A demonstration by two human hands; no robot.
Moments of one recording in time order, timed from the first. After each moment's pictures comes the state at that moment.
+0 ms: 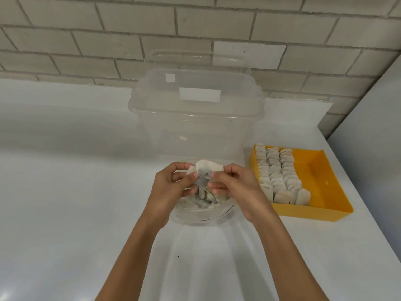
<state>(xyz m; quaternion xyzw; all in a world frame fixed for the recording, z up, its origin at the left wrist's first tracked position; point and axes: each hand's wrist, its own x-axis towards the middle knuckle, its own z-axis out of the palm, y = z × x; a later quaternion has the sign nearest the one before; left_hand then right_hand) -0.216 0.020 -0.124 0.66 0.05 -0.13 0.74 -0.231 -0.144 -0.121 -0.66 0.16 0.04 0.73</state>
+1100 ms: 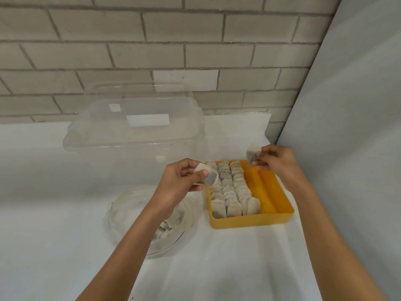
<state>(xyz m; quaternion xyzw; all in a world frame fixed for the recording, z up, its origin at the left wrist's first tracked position) -0.186 -0.100 -0.083 0.69 -0.11 -0.19 0.69 -0.213 -0.359 -0.092 -0.75 0.25 -0.15 0.59</state>
